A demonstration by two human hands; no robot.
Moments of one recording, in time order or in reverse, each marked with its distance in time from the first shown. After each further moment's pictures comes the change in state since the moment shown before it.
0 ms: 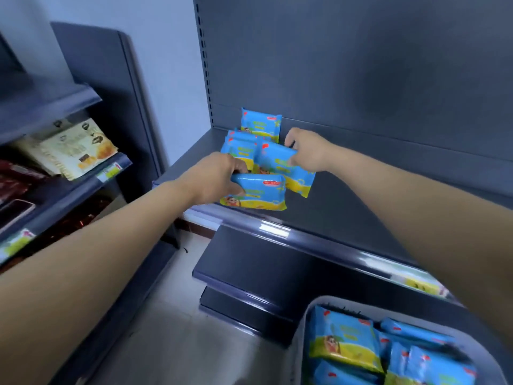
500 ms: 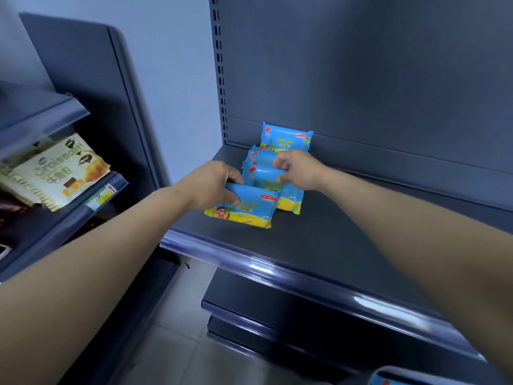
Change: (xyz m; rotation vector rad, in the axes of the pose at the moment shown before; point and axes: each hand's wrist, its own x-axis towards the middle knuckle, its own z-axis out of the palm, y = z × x) left_hand 0.090 -0.129 -0.028 -0.154 -0.109 -0.066; right_hand 0.145 -0.029 0.062 0.152 -0.070 0.062
